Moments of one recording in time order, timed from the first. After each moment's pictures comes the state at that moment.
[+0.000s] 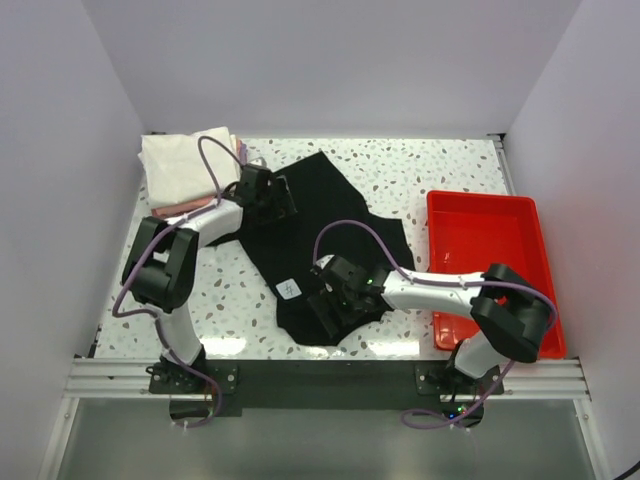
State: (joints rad) left arm -0.34 1.84 1.19 -0.17 -0.03 -0.62; right arm 1.03 1.59 0.88 -0.44 0.01 0.40
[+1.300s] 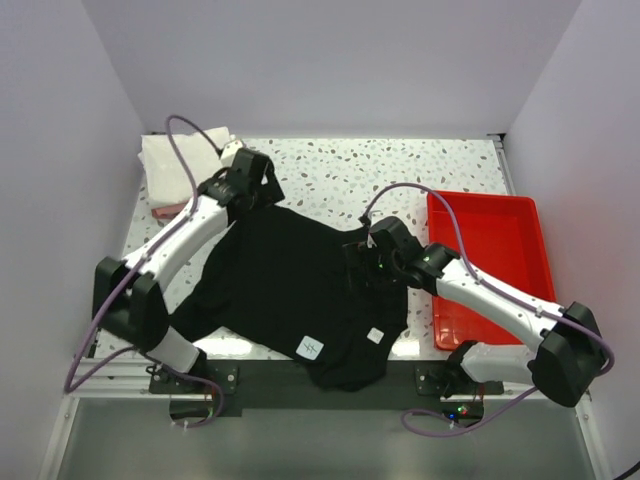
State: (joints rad) left arm -0.45 1.47 1.24 -0.61 -0.38 -0.77; right arm 0.75 1.23 0.87 -0.53 0.01 0.47
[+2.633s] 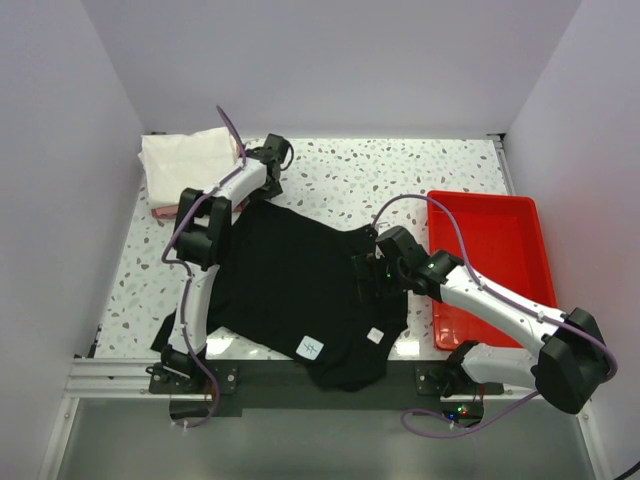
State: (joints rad) left arm -0.33 2.34 1.93 -0.76 -0.47 -0.72; right arm 0.72 1.18 0.78 -0.58 0.01 0.44
